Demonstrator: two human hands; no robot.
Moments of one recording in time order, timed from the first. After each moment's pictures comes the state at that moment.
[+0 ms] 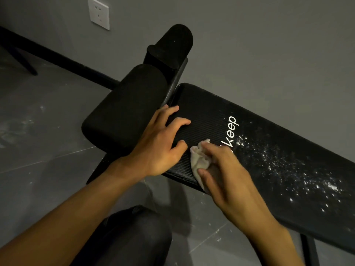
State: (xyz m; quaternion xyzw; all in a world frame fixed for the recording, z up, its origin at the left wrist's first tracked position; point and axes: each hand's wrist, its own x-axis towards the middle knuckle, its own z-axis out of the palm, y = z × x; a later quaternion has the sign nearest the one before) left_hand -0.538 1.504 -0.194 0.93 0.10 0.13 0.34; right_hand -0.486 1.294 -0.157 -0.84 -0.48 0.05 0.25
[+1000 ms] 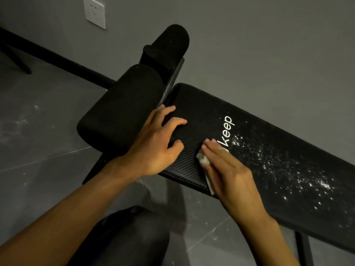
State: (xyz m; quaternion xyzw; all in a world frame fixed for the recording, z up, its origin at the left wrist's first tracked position) left_hand -0.539 1.504 -0.192 0.92 0.11 0.14 0.34; right_hand -0.470 1.290 -0.177 -0.85 -0.48 -0.05 0.20
